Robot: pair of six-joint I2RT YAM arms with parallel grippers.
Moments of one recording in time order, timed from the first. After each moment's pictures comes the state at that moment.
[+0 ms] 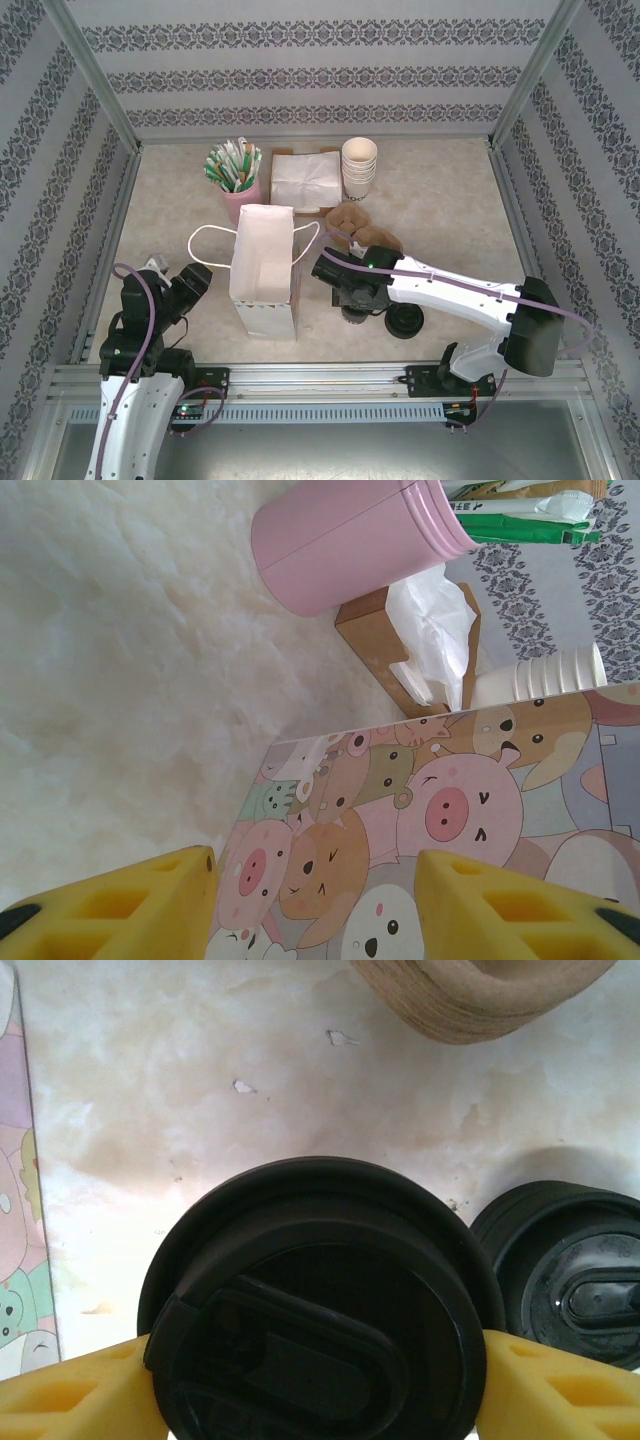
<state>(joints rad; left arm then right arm) -0.01 0.31 0.53 -0.78 0.24 -0.92 1.06 1.44 1.13 -1.14 0.25 1.12</state>
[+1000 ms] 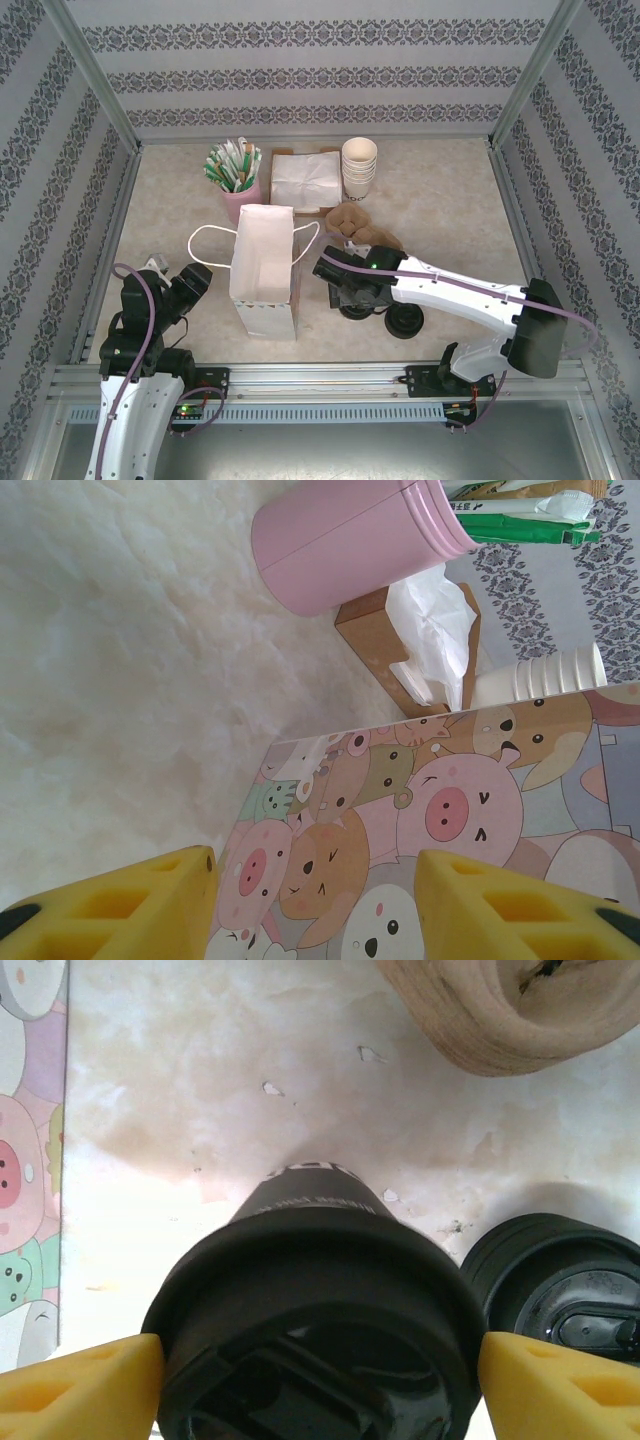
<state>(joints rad) -0.01 0.31 0.53 -0.78 0.24 -0.92 1.05 1.40 1.14 -1.13 0.25 0.99</state>
